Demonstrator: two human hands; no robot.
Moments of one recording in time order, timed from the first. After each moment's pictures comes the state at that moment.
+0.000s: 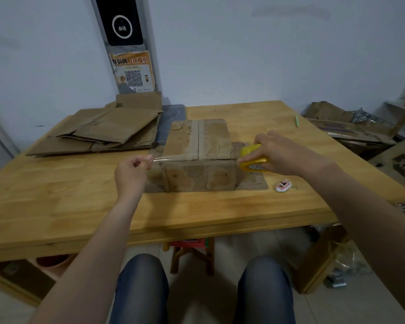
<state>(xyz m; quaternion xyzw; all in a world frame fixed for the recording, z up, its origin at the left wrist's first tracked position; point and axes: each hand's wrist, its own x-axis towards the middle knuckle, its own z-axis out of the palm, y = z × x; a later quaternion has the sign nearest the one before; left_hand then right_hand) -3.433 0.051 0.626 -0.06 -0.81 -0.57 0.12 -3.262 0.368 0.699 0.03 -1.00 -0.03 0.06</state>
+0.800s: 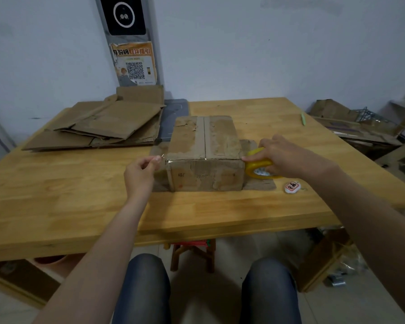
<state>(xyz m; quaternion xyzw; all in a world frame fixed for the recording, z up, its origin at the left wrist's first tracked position) -3.459 0.056 0.597 -0.07 -0.79 -0.61 0.09 -3.290 0.367 0.684 -0.01 -1.00 -0.05 0.00</state>
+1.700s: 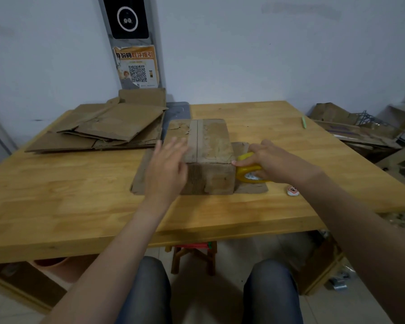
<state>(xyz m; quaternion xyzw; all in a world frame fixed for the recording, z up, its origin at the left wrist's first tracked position) -3.420 0.072 0.624 -0.39 -0.82 -0.29 0.30 -3.300 0.337 0.680 0.02 -1.00 -0.05 0.02</state>
